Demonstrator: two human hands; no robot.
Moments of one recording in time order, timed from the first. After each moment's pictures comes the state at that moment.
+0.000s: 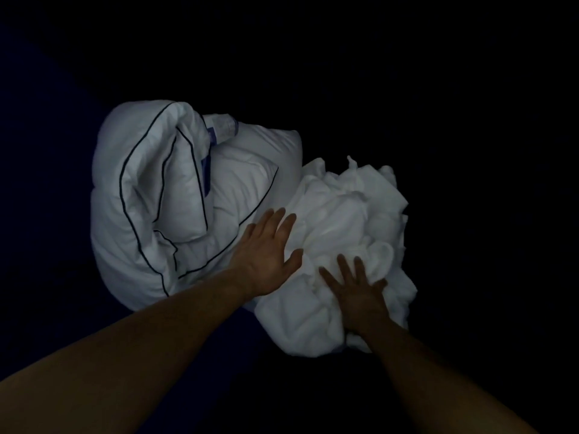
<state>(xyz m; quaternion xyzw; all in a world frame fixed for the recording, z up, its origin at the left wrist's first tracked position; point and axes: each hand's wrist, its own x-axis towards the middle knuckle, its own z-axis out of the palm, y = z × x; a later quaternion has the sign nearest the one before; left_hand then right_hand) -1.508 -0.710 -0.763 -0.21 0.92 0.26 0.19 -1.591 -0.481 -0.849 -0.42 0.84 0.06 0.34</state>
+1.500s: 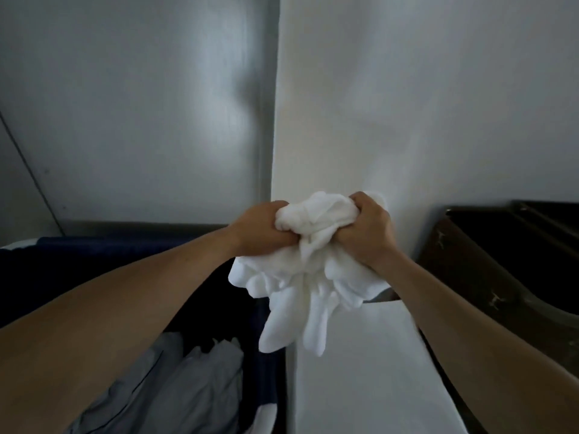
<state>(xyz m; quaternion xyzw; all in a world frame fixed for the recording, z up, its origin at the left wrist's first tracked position) -1.622 -0.399 -0.123 0.00 0.95 0.28 -0.11 -1.679 -0.194 -0.115 -0.24 0.86 -0.44 -0.11</state>
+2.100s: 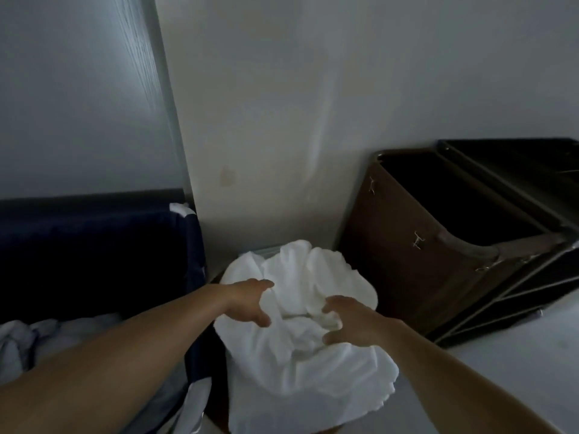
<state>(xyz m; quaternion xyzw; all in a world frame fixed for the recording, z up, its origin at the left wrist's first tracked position) -1.668 -0.288 -0.303 0.04 0.92 0.20 0.34 -1.694 -0.013 -0.330 -0.19 0.93 -0.11 0.31</state>
